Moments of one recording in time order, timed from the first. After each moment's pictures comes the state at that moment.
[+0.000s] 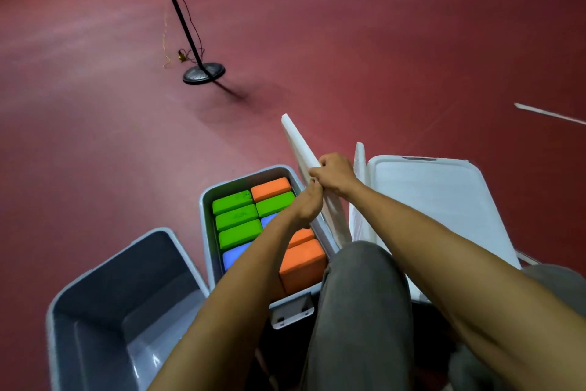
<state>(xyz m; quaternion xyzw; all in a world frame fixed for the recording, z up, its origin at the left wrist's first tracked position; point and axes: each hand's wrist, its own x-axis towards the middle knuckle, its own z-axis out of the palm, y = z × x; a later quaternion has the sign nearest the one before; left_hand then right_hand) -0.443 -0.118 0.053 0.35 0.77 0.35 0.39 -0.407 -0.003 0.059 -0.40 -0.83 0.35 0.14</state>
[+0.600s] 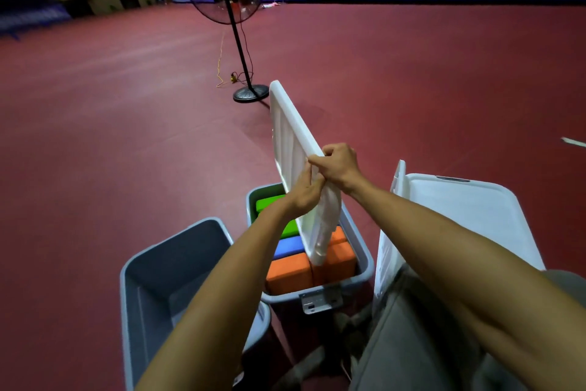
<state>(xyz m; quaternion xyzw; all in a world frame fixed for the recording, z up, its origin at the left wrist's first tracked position) -0.479 -0.210 0.096 0.43 0.77 0.42 0.22 -0.422 -0.100 0.128 -0.27 -0.81 0.41 0.32</state>
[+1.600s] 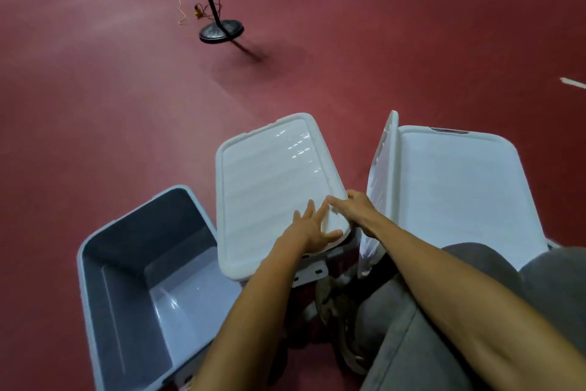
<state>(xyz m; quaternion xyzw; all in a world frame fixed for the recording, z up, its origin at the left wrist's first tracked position) -0.445 -0.197 -0.067 0.41 0.84 0.04 0.35 -0.359 -0.065 -0.065 -0.44 -0.64 0.63 0.03</state>
